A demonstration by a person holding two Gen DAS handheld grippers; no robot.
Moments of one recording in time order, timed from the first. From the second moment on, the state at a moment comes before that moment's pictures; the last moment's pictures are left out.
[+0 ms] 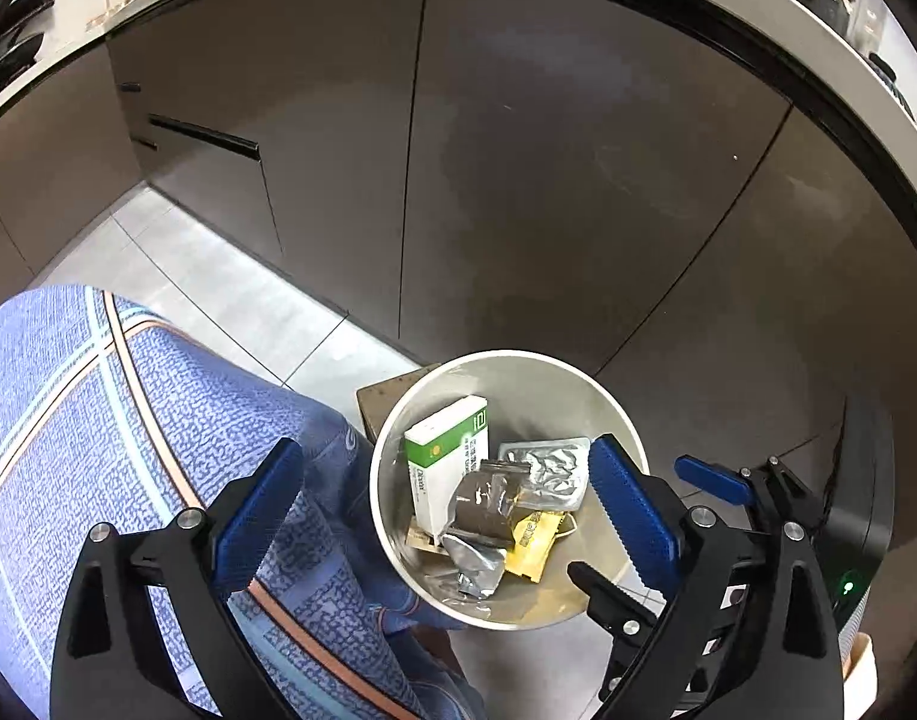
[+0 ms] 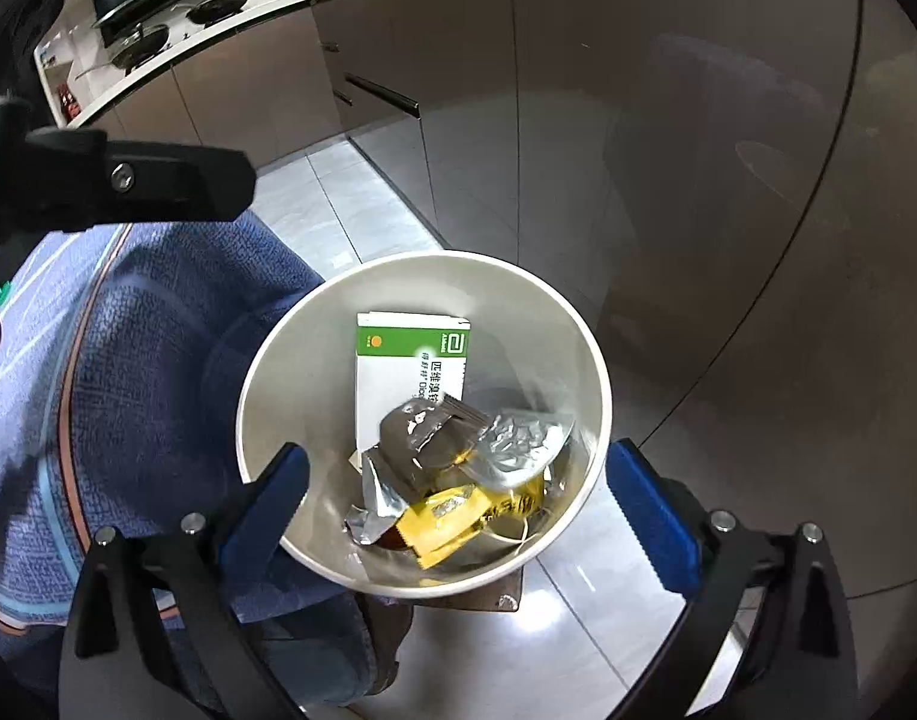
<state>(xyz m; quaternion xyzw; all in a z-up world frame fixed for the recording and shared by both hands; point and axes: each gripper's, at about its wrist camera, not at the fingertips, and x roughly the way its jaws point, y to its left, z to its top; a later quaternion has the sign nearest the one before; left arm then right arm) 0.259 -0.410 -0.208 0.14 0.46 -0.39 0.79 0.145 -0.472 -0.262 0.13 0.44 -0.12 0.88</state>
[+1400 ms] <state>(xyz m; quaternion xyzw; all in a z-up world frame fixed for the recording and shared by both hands) 0.267 -0.085 -0.065 -0.02 0.39 -0.20 0.90 0.188 -0.258 -0.104 0.03 0.35 0.04 0.93</state>
